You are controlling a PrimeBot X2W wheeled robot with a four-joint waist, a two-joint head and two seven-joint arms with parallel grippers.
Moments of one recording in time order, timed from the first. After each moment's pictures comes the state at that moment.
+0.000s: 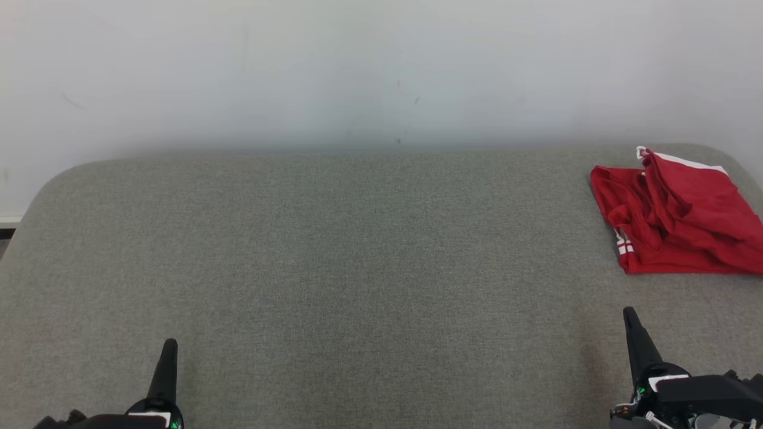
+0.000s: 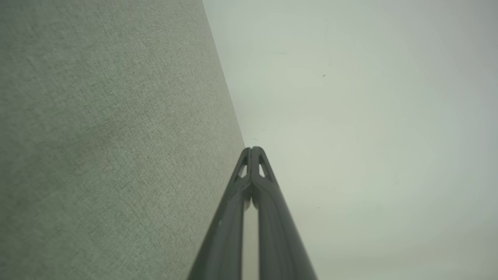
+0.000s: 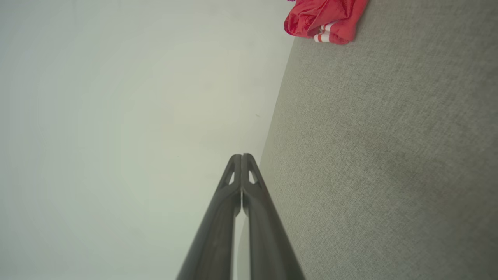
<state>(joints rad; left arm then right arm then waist) -0.07 0.05 0.11 0.24 -1.42 -0.13 0.07 -0.08 -0.07 -0.08 0.24 1.44 0.13 0.05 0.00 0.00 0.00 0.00</state>
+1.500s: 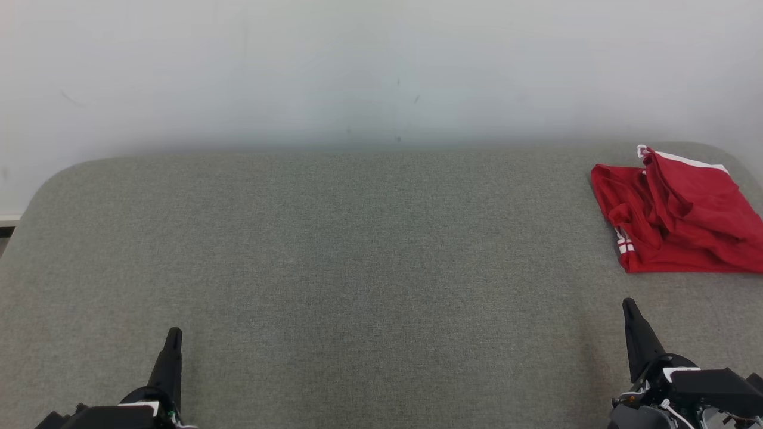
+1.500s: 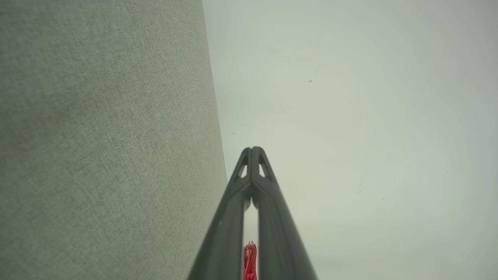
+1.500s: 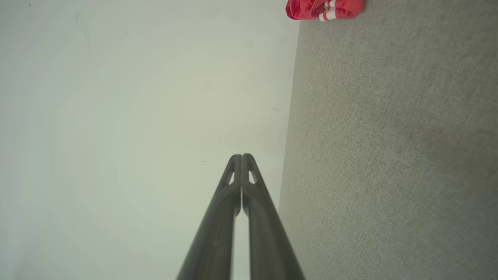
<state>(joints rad) -0.10 0.05 0.11 0.25 -1.61 -0.13 0.12 -0.10 -0.06 -0.11 0.24 1.62 0.13 0.11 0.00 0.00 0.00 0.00</state>
